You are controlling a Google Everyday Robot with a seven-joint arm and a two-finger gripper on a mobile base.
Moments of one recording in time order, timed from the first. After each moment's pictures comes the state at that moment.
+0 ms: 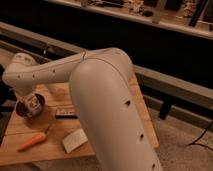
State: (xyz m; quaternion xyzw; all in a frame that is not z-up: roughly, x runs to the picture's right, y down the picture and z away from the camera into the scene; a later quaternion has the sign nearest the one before) arm -0.402 0.026 0.744 -0.24 -0.12 0.34 0.90
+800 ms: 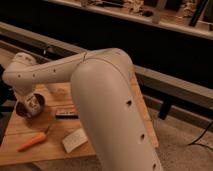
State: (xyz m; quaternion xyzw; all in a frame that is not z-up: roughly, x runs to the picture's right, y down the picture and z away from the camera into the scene) arm -0.405 0.026 0.741 -0.24 -0.13 0.33 0.90
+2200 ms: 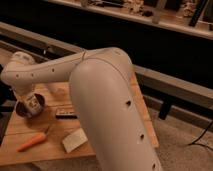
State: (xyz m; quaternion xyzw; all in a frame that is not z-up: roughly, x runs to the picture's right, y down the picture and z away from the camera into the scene) arm -0.404 0.023 0.737 -0.24 -0.12 0.33 0.91
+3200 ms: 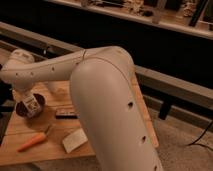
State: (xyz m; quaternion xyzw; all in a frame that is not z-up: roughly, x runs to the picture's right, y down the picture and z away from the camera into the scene) arm -0.400 0.008 0.731 -0.22 -0.12 0.33 0.91
